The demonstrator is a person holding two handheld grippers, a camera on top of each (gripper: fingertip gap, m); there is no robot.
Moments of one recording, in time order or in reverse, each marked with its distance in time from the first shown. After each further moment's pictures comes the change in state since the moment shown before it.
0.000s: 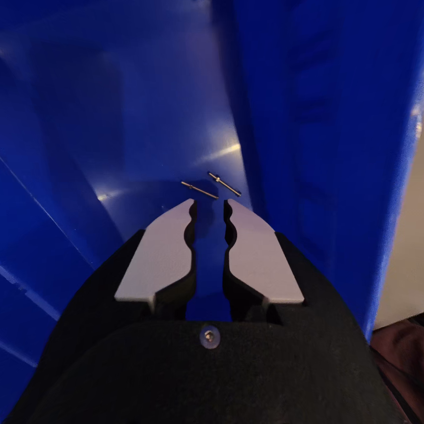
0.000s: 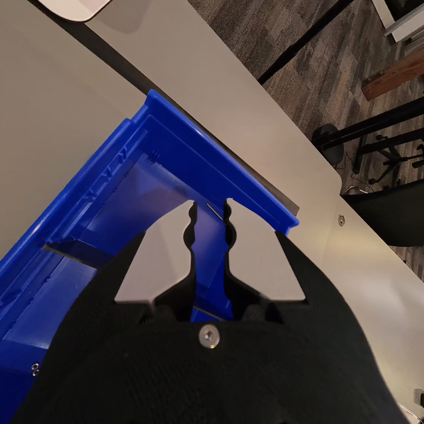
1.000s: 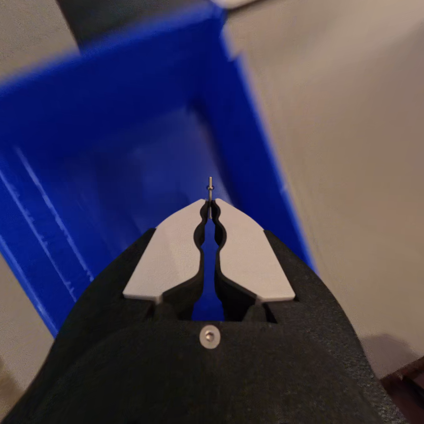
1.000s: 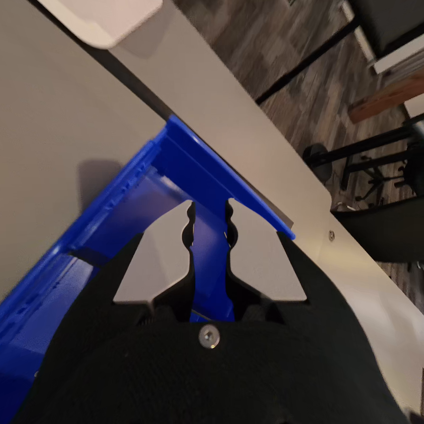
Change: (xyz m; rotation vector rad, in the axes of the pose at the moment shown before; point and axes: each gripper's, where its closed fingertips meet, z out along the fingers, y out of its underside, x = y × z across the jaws) left arm 0.016 -0.033 -0.071 0.331 -0.035 0.141; right arm -0.010 -0.022 -0.011 0.079 0.017 -0.051
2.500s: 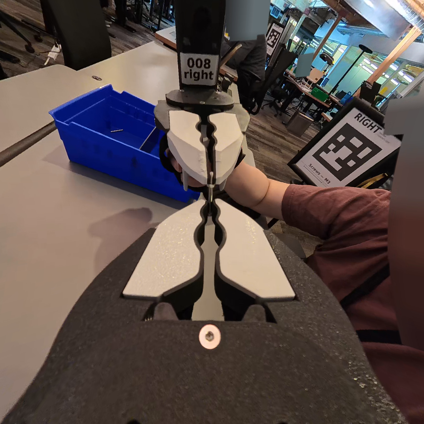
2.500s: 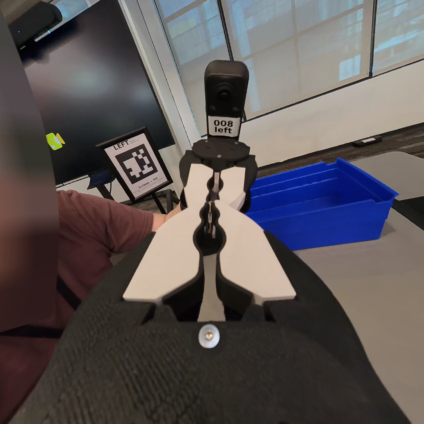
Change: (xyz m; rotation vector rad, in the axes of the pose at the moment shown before) left arm 0.279 -0.024 -0.101 0.458 1.023 0.456; right arm -0.231 -0.155 -0.221 0.902 -1.483 0.229
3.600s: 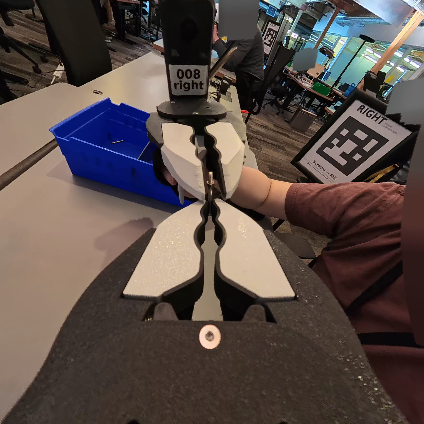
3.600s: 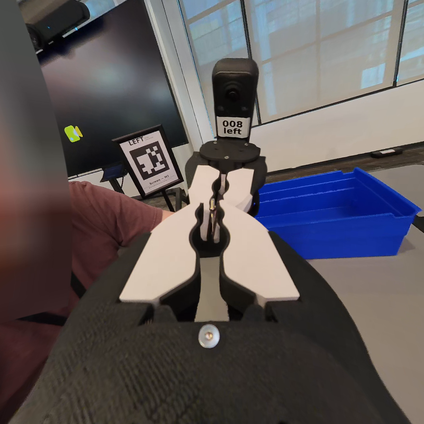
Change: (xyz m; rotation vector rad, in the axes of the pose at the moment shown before) left arm 0.008 -0.004 0.005 0.014 -0.004 0.072; right arm -0.012 0.002 0.005 0.004 -0.075 -0.041
